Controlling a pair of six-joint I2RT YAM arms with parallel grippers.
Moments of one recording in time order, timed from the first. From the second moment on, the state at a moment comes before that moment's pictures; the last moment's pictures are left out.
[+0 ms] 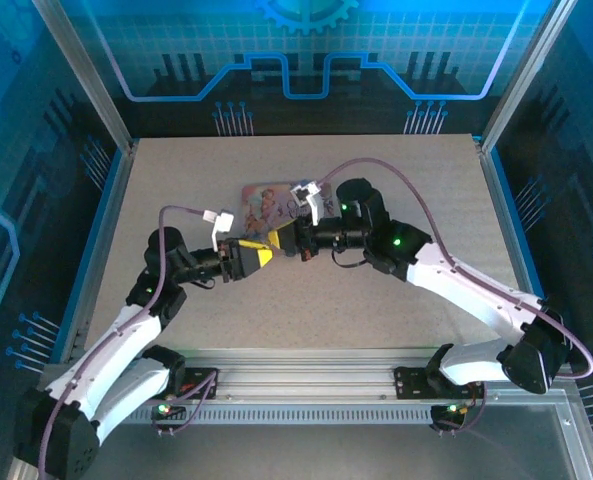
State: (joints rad) left arm -0.30 0.82 0.51 0.23 0.92 -0.75; right arm 0.80 1.32 1.20 -0.22 -0.53 0.46
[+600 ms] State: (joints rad) left arm -0.30 0.78 0.51 0.25 0.96 -0.66; right arm 0.80 1.39 1.35 -0.52 -0.69 0.19
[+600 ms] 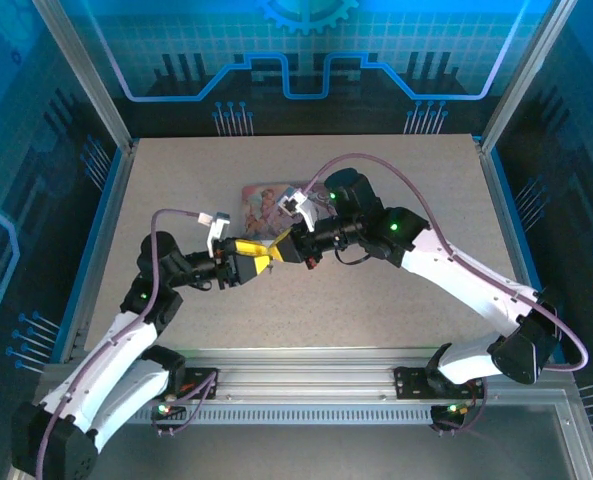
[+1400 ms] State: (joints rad) left arm -0.30 0.84 0.49 0.40 1.03 -0.75; right arm 0.80 1.39 1.35 -0.51 -0.68 0.20
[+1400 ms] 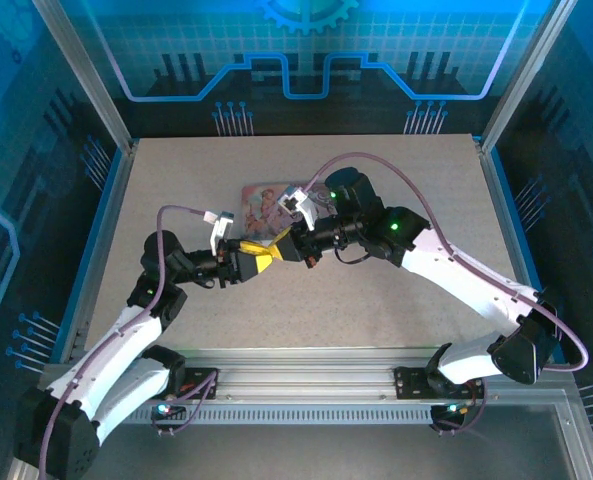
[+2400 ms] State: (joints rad) left arm -0.30 0.81 0.48 0.34 1.02 -0.74; right arm 0.77 1.38 1.32 -0.47 -0.57 0.29
